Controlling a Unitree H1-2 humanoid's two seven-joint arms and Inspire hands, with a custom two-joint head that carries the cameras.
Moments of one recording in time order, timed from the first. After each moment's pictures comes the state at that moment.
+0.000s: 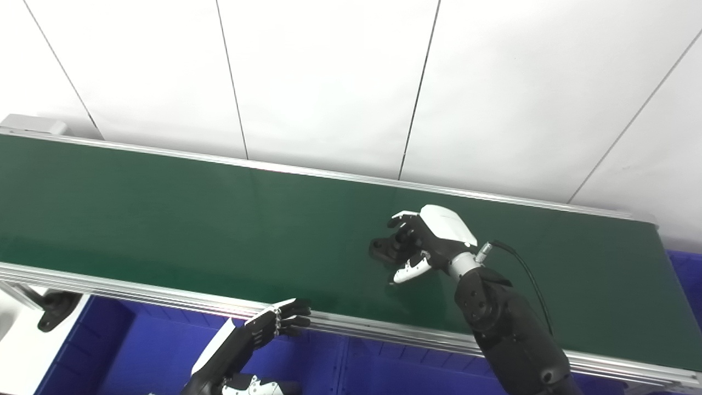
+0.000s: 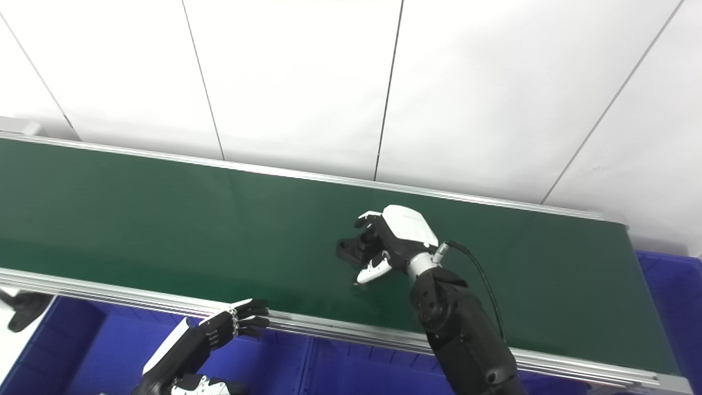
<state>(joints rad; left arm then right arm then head) 0.38 0.20 -0.13 -0.05 -0.02 -0.42 -0.28 -0.48 -0.19 0.51 0.30 -0.77 0.26 0.22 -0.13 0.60</state>
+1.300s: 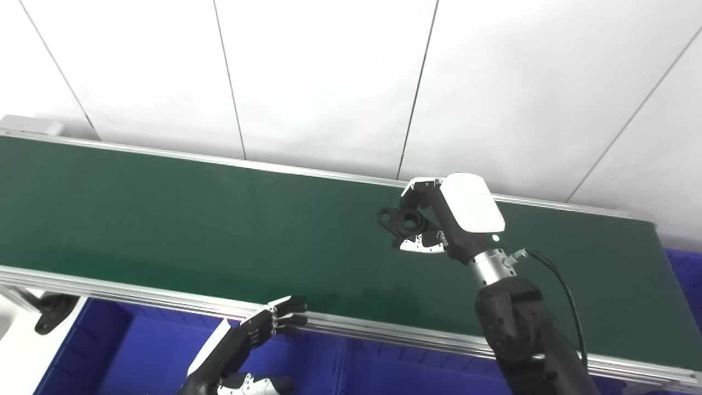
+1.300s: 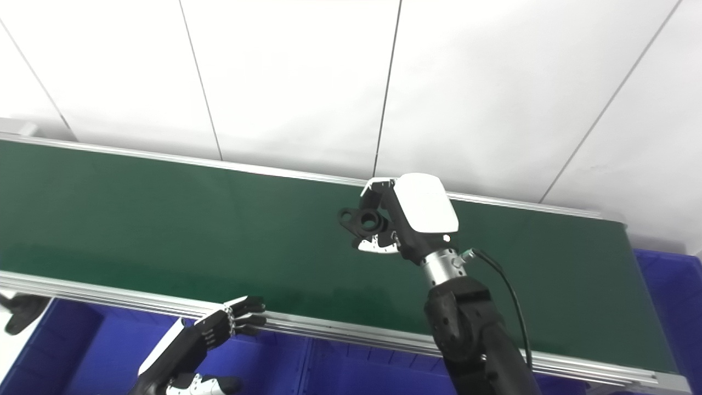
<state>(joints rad) 0.38 0.21 -0.12 -0.05 -0.04 -0.43 -0.28 -0.32 -0.21 0.41 -0.16 -0.87 0.15 0.09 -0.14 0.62</state>
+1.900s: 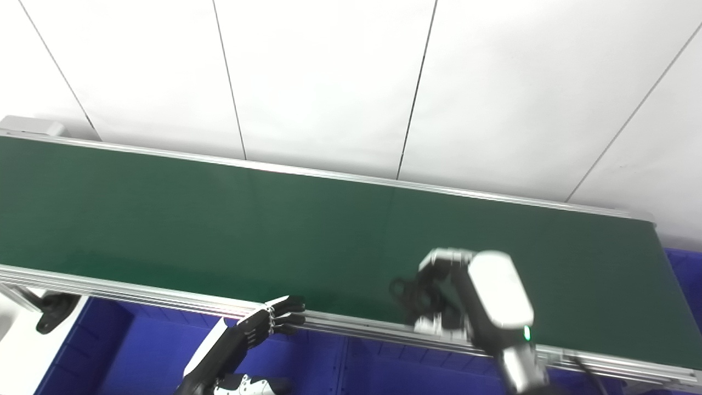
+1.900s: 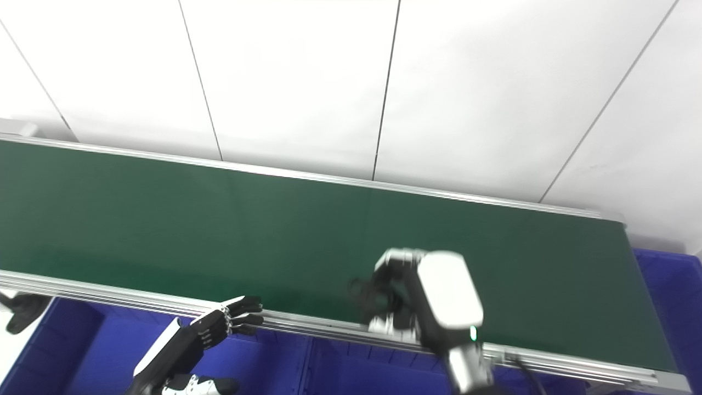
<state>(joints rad) 0.40 0.22 -0.12 -0.09 -0.04 -0.43 -0.28 0.10 -0.24 0.42 -0.35 -0.87 0.03 0.01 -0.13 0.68</state>
